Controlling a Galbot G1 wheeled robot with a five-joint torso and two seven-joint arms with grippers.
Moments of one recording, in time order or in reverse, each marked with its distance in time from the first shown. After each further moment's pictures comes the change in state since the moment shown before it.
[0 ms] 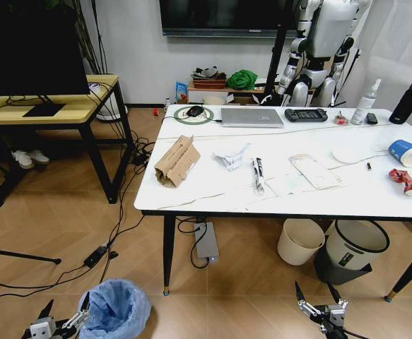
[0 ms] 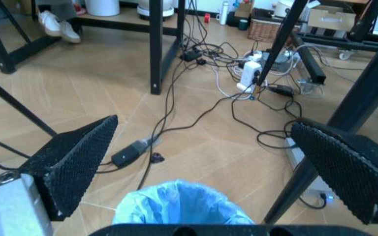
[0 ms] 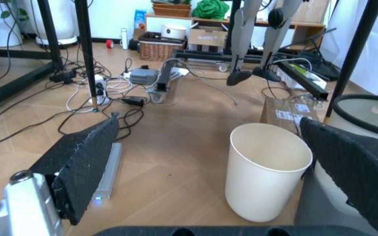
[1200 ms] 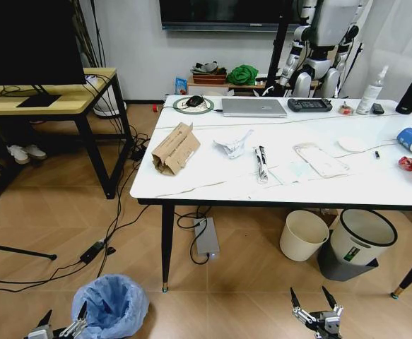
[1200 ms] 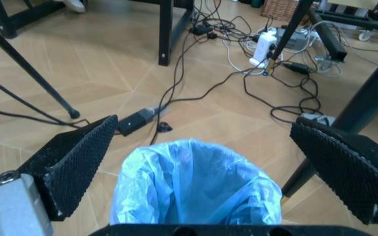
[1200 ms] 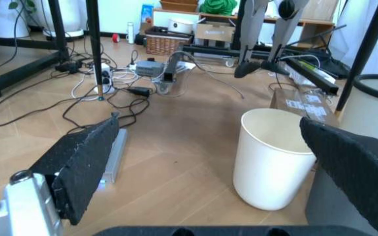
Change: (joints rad) left arm -0.024 0.011 -0.013 0.085 -0.021 0.016 0.011; right arm -0.020 0.021 -0.008 -0.009 -0.034 0.048 -0.006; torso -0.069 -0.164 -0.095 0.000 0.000
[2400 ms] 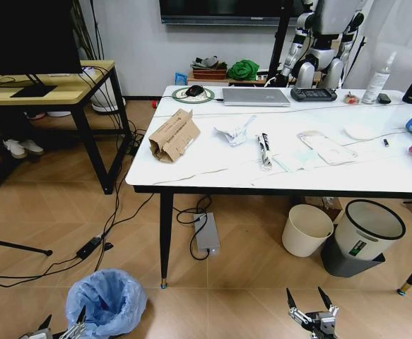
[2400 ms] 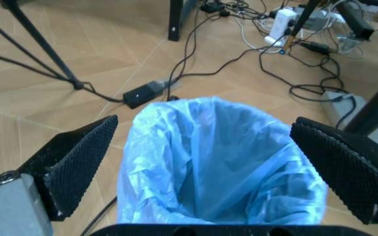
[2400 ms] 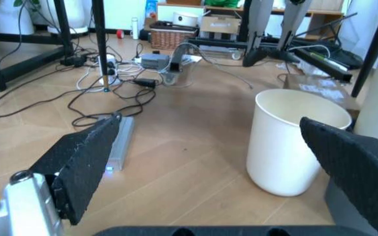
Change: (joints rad) left arm -0.075 0.014 -0.028 0.142 0.002 -0.011 0.038; right arm 0.007 0.019 -0.017 -0.022 -0.004 0.016 -0.008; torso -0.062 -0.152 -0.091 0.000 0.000
